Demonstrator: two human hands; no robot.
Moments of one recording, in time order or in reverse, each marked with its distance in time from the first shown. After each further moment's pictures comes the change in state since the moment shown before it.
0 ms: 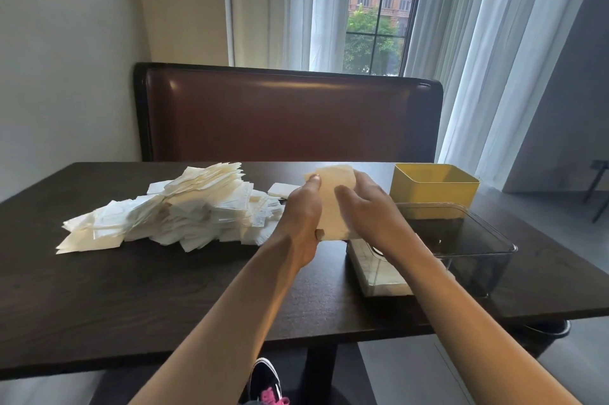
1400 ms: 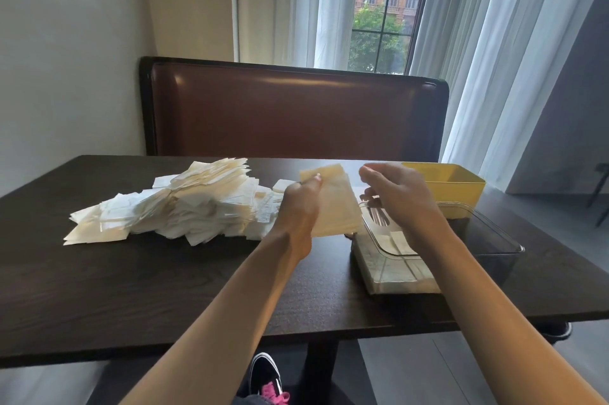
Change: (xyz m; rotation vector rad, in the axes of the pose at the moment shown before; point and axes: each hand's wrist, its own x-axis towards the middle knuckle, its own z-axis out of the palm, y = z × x) left_hand 0.010 -0.003 -0.014 0.114 0.049 0.055; right_hand 0.007 0.004 -0.024 0.191 0.133 0.014
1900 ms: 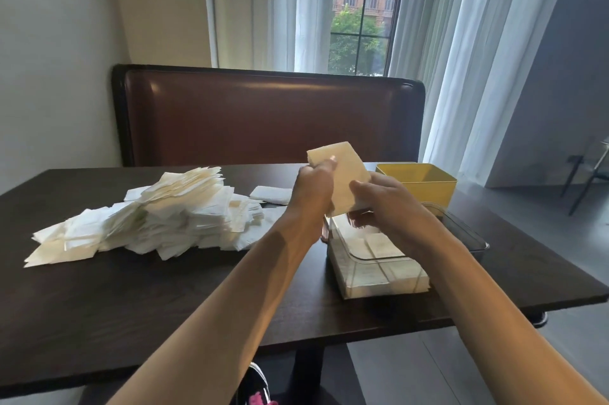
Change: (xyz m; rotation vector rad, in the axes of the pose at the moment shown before) left_hand 0.013 0.018 0.060 0.039 -0.083 0.086; right_hand -0.011 -0.007 -0.029 0.059 -0.228 0.118
